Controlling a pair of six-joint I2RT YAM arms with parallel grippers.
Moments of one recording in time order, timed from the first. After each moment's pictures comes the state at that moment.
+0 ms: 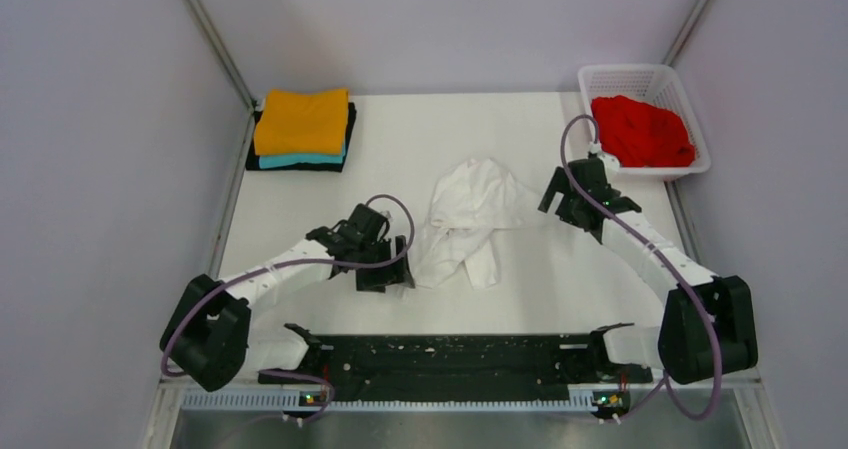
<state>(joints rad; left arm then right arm) -0.57 1.24 0.65 -0.53 0.26 -0.68 0.22 1.28 0.80 -0.39 0.28 0.54</state>
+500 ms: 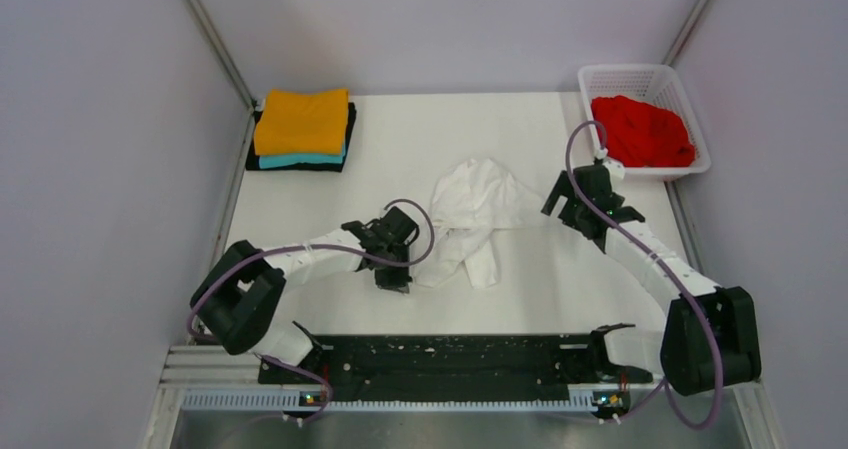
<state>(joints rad) -0.72 1.47 0.75 -0.53 0.07 -0.76 0.20 1.22 0.73 -0.33 0.28 0.56</state>
